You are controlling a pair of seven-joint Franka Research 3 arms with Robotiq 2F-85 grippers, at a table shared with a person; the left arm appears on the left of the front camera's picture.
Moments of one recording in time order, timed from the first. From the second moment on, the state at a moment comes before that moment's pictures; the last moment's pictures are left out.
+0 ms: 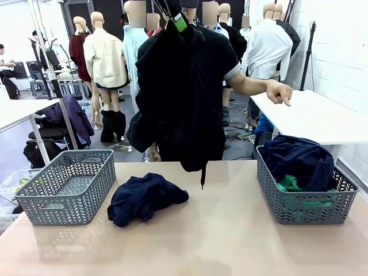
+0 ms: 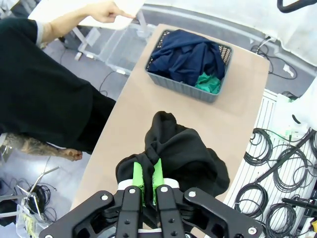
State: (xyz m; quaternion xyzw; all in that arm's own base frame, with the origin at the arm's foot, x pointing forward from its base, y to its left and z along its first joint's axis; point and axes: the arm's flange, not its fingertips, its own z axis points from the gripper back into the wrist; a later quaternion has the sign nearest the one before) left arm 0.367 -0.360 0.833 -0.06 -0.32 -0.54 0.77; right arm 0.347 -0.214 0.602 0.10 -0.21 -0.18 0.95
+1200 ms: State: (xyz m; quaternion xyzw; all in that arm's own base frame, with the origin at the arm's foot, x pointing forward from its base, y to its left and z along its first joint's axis) left arm 0.456 -0.564 0.757 -0.33 -0.42 -0.66 0.53; right arm 0.347 -0.214 0.602 0.10 -0.21 -0.18 0.95
